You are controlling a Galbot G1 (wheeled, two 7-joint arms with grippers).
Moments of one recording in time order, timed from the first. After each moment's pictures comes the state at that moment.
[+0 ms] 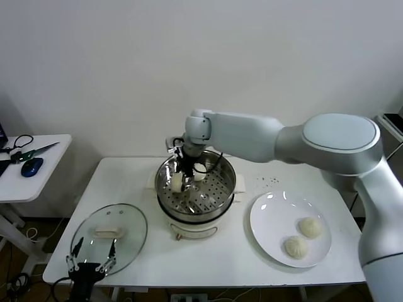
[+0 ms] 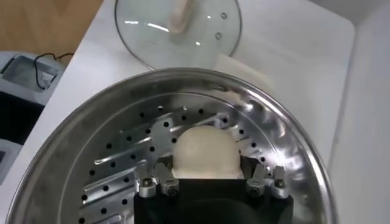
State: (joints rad) left arm 1.79 -1.49 -0.77 -2.00 0.06 -0.12 0.03; right arm 0.55 1.51 -1.50 0.93 0.70 -0.32 -0.96
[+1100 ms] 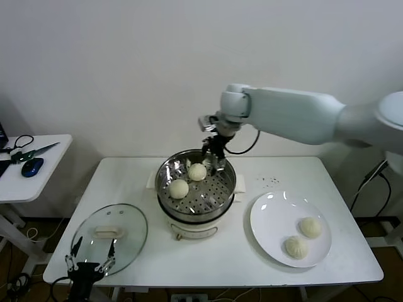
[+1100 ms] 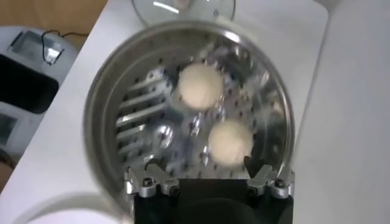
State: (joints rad) left arm 1.79 -1.49 -0.77 -2.01 0.08 -0.11 0.03; right arm 0.77 1.08 -1.51 1.26 0.61 -0.26 -1.04
